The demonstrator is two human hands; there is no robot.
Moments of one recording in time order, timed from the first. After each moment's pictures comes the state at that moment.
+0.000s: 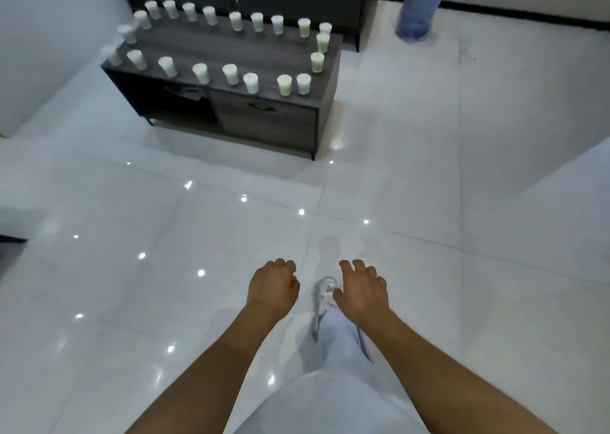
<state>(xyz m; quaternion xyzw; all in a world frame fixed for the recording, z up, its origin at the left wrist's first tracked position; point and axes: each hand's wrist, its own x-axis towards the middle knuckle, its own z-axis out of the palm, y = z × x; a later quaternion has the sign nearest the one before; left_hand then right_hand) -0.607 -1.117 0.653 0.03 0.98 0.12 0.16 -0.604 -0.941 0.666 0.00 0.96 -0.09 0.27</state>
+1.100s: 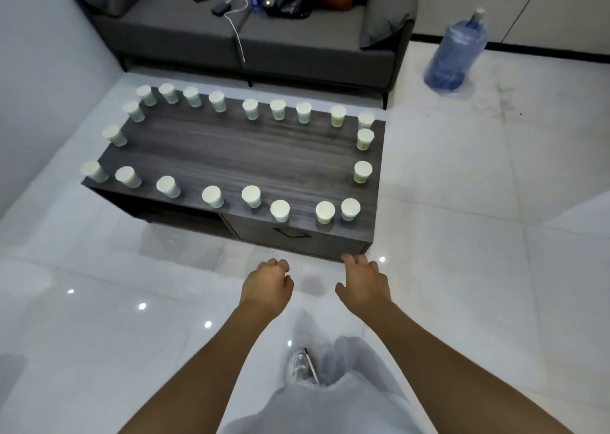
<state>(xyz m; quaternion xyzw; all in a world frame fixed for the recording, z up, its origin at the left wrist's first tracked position) -1.270 -1.331 0.668 -0.01 0.97 0.15 0.17 -1.273 -1.140 0.672 0.02 0.96 -0.14 0.25</state>
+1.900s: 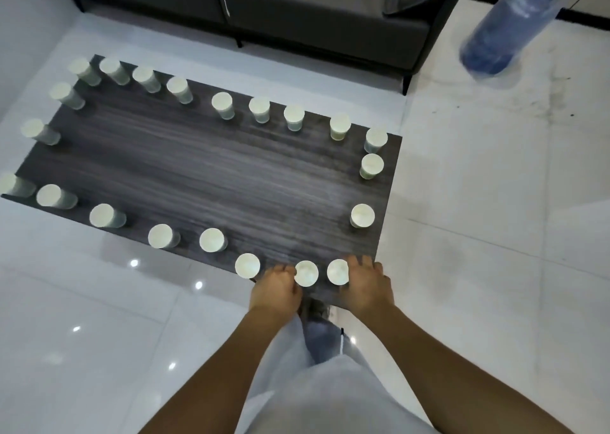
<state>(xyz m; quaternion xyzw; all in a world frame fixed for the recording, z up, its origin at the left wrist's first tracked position) -1.563 -1.247 0.590 -0.06 0.94 0.17 0.30 -1.581 -1.075 0.593 0.03 0.94 -0.10 0.32</state>
